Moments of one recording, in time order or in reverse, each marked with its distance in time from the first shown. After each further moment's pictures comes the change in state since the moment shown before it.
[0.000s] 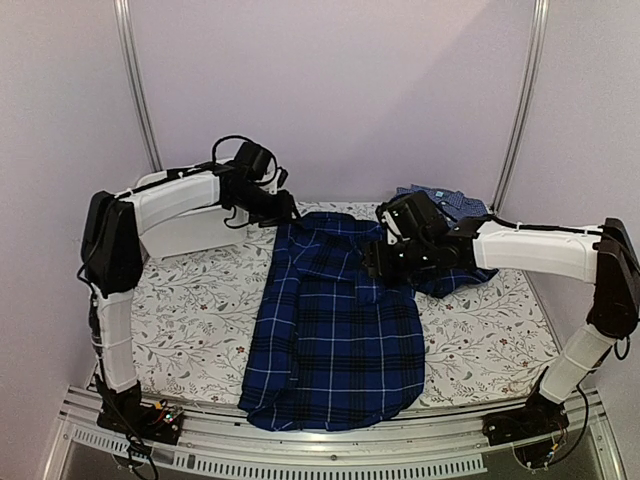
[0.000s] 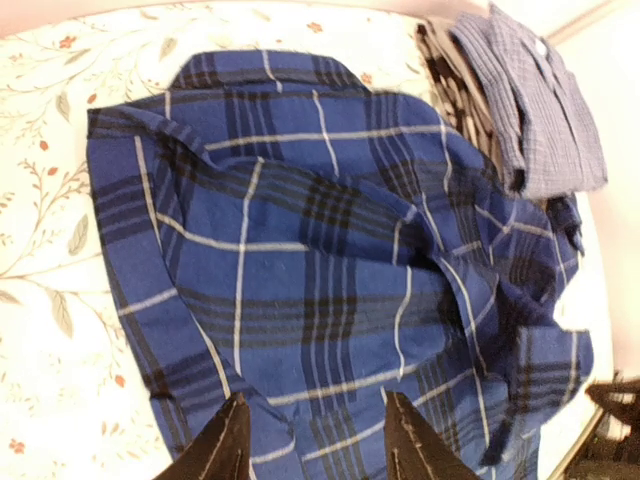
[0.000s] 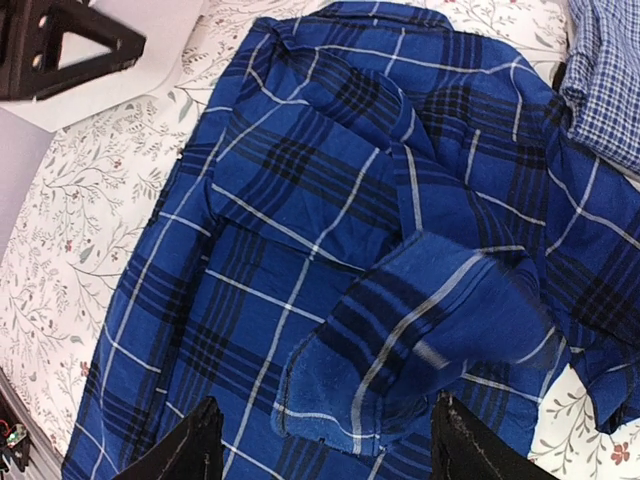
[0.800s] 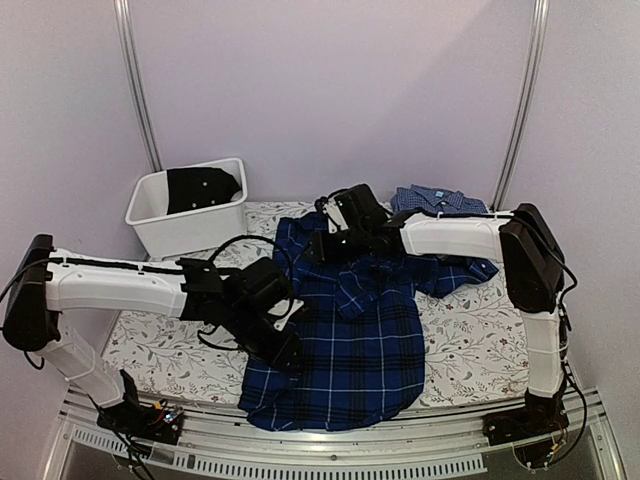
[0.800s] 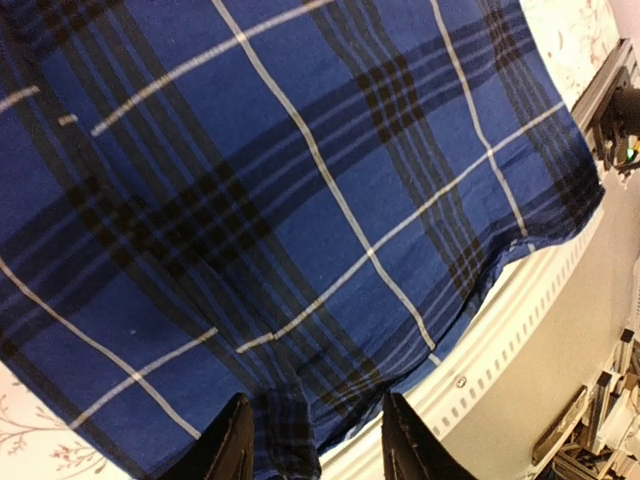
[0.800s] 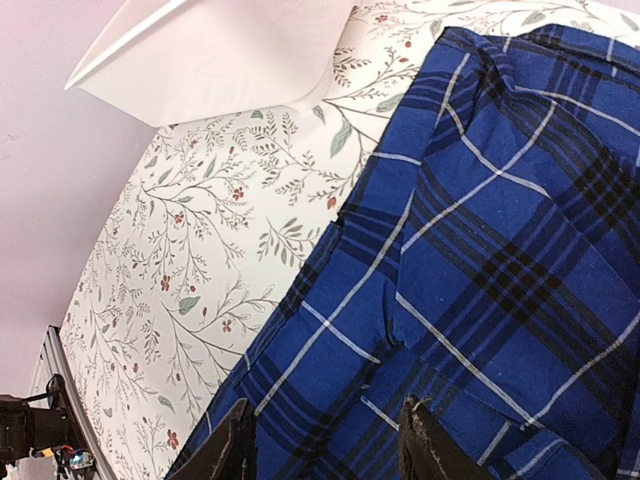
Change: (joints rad) left arm -0.566 -0.616 -0.897 0.021 0.034 -0.165; right arm 0.026 0.468 0.447 0.153 -0.298 -0.008
